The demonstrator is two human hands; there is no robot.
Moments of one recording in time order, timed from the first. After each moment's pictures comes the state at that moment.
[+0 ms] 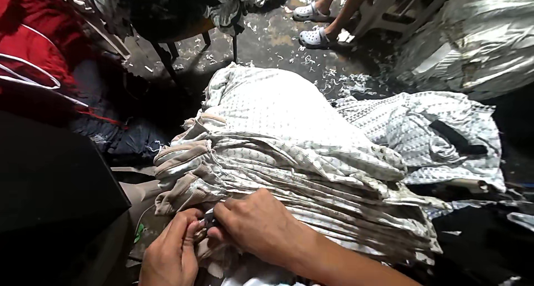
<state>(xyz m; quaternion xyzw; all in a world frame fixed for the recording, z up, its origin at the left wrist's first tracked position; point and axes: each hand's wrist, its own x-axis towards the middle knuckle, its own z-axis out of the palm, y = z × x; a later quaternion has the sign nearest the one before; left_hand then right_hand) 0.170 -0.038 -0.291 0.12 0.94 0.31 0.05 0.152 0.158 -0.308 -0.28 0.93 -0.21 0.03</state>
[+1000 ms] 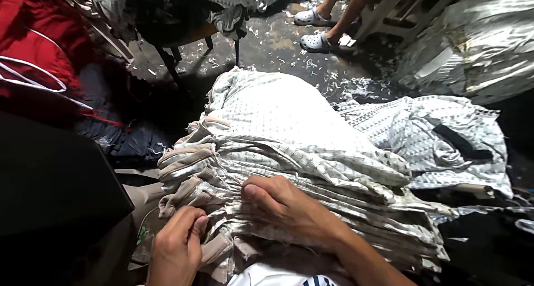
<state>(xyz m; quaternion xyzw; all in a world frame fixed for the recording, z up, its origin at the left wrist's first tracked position) 0.154 -0.041 -0.314 0.15 0.94 0.30 -0.02 0.137 0.211 -0.303 -0.12 0.81 -0.55 0.18</state>
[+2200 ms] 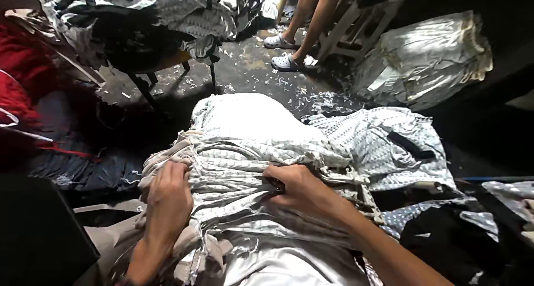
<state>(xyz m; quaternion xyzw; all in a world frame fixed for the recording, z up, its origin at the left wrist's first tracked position) 0.035 0.003 -0.358 0.22 0.95 0.20 -0.09 0.120 0.296 -0.328 -0.16 0.94 -0.31 -0.01</state>
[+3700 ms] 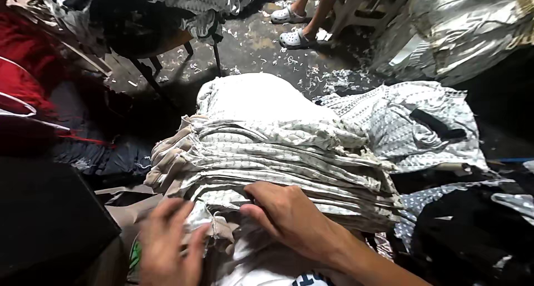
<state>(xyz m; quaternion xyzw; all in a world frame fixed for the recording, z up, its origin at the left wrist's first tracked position) 0.137 -0.026 -0.284 0.20 0.94 0.28 0.01 0.157 0.215 -0.311 -0.14 0.93 -0.34 -0.04</state>
